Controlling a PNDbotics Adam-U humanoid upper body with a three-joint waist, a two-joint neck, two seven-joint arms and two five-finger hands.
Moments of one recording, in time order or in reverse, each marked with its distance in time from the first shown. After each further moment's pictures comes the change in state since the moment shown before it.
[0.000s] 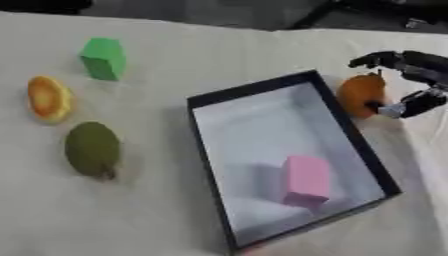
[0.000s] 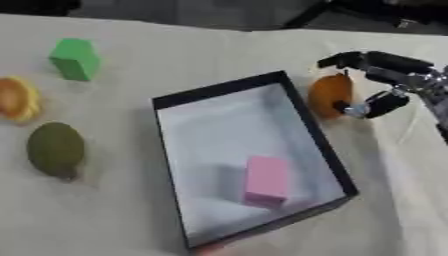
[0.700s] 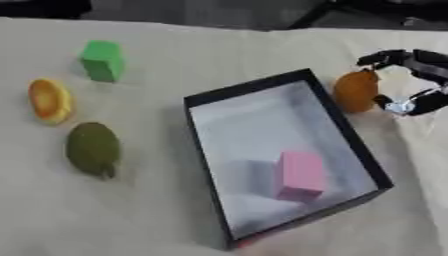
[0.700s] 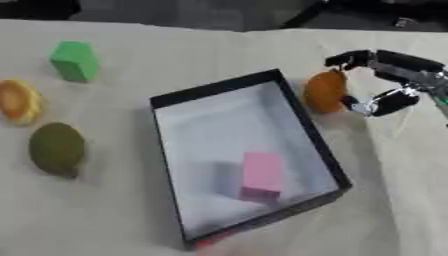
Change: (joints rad) left arm 0.026 0.000 0.006 0.006 -0.005 -0.004 0.005; right arm 0.024 -0.006 -0.004 -0.023 -0.123 0.034 0.034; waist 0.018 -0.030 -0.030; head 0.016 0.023
